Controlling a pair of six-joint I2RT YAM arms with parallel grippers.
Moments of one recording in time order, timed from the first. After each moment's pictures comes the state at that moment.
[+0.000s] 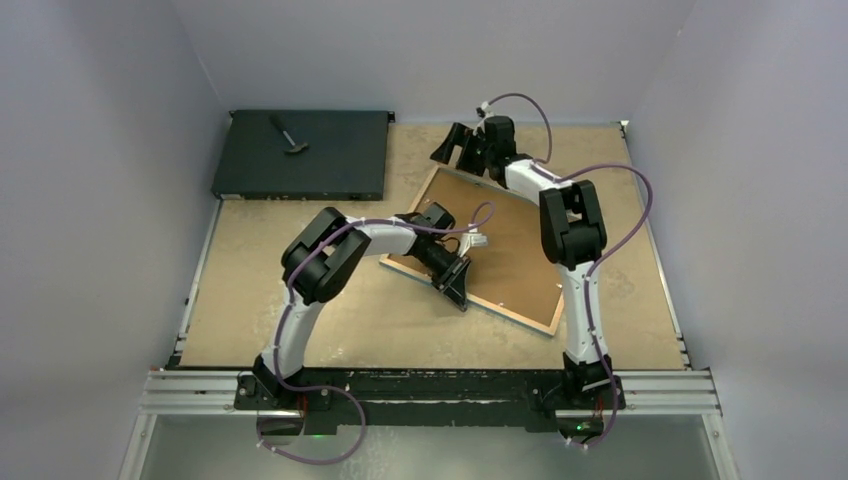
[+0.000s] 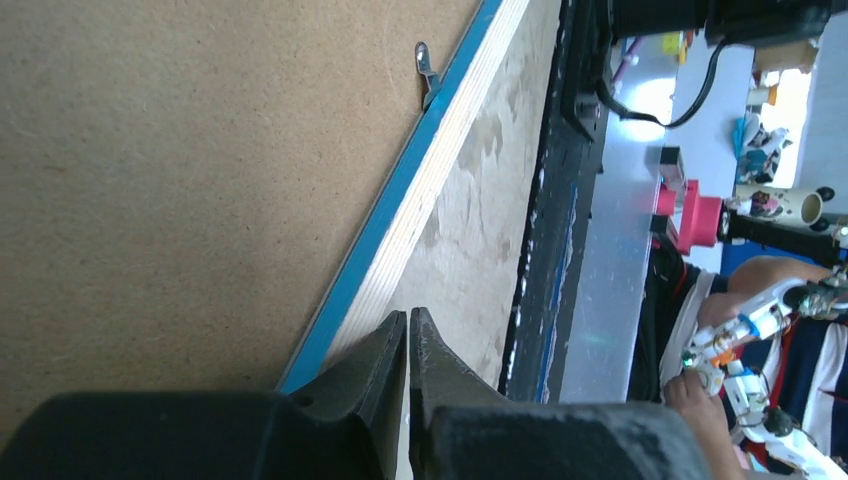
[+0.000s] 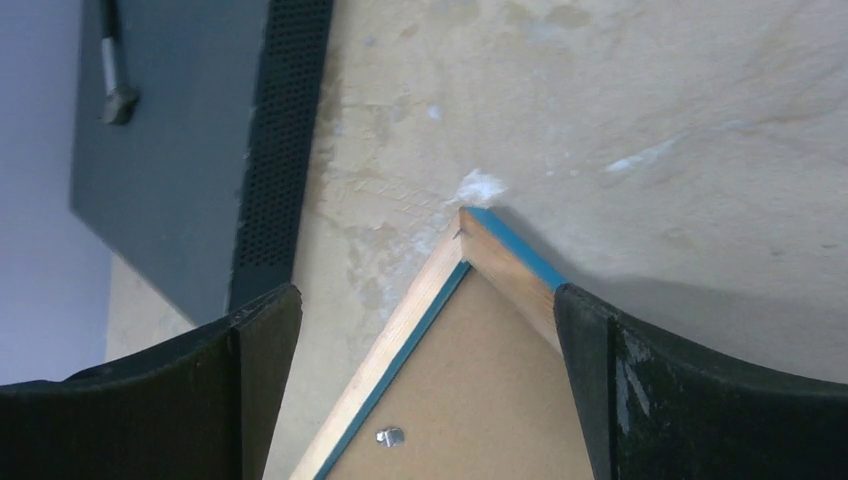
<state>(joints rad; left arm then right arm) -0.73 2.19 1.36 -0.40 1.03 0.00 0.29 2.36 1.80 0.01 -0.39 0.61</state>
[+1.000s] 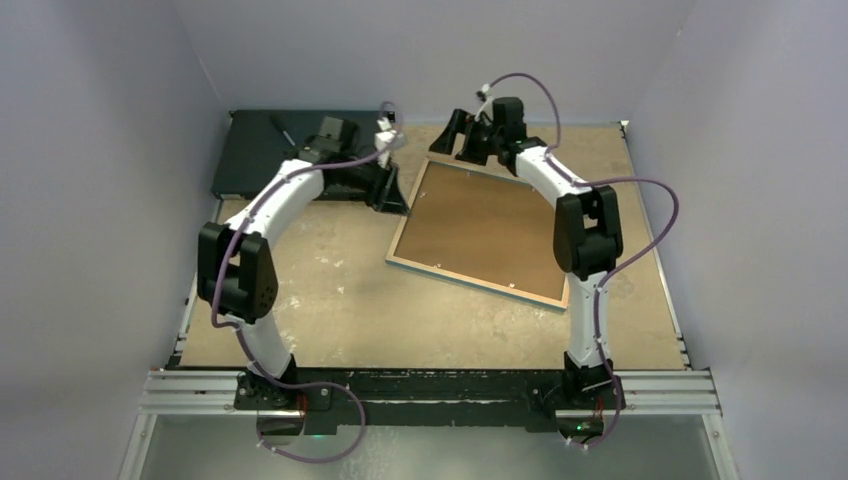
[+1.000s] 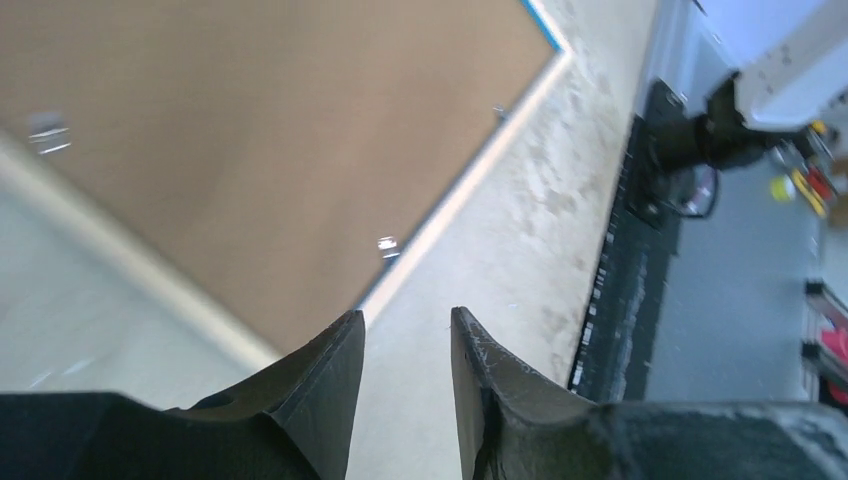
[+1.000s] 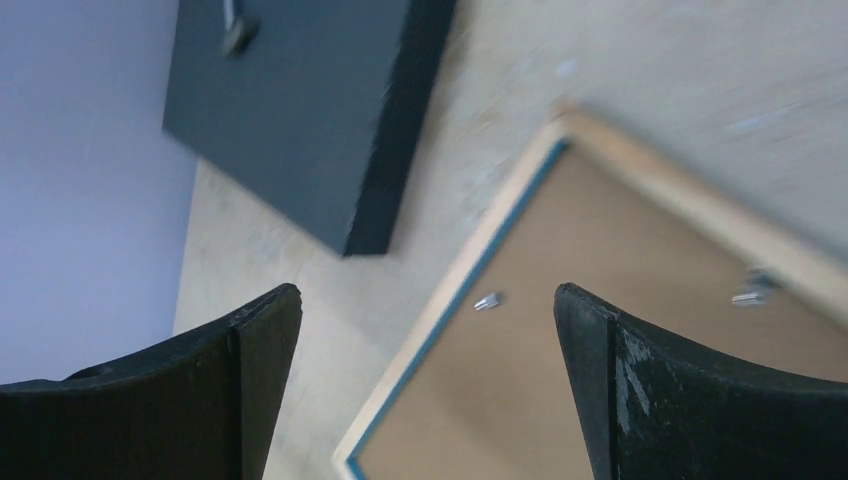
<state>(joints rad) -0.37 1.81 1.54 -0.70 0.95 0.25 0.32 2.18 1.79 -0.16 -0.53 0.56</state>
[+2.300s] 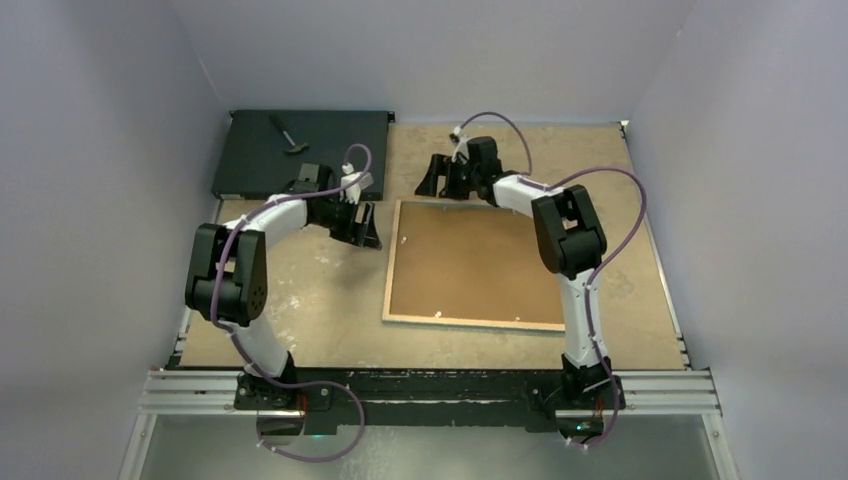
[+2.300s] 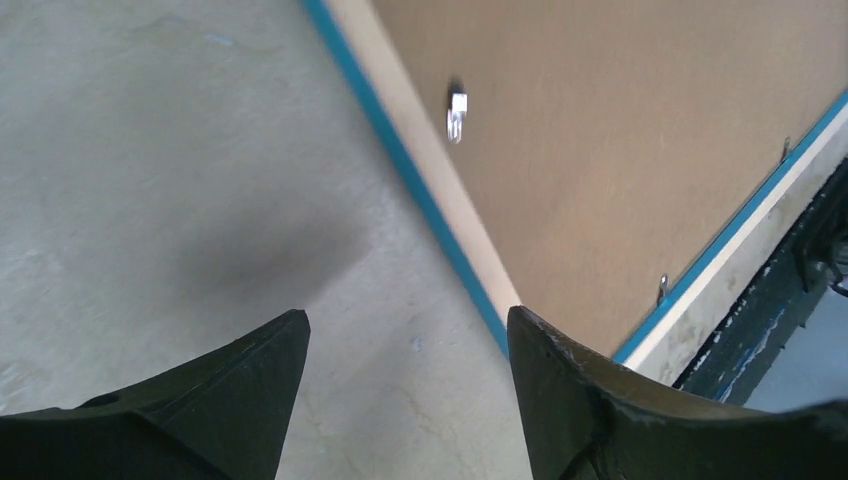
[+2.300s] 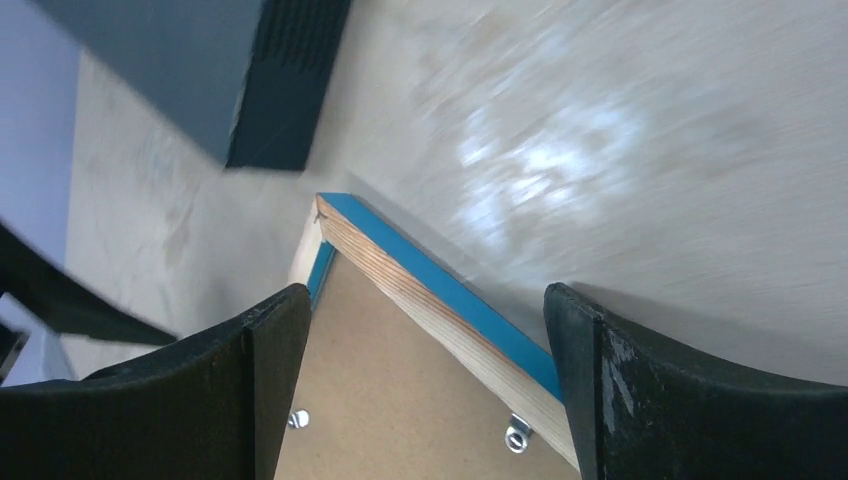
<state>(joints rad) -0.15 1.75 1.12 -0.46 0.65 0.11 0.35 2.28 1.62 0.03 -0.50 0.47</state>
